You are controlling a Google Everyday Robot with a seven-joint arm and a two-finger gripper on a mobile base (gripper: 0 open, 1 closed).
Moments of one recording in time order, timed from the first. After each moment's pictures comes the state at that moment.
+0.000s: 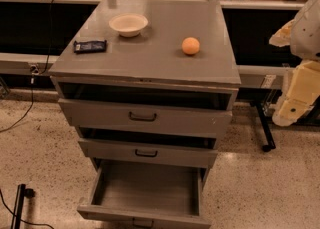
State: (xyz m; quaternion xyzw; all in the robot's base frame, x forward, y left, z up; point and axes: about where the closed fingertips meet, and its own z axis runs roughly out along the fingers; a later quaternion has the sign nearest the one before) arm 0.438 -0.217 0.976 -0.60 0.78 -0.03 0.16
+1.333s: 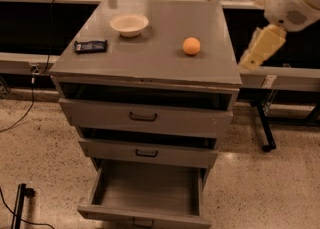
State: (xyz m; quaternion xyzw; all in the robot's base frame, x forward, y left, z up) arm 0.562 -0.211 0.990 -0.56 0.77 -0.05 0.30
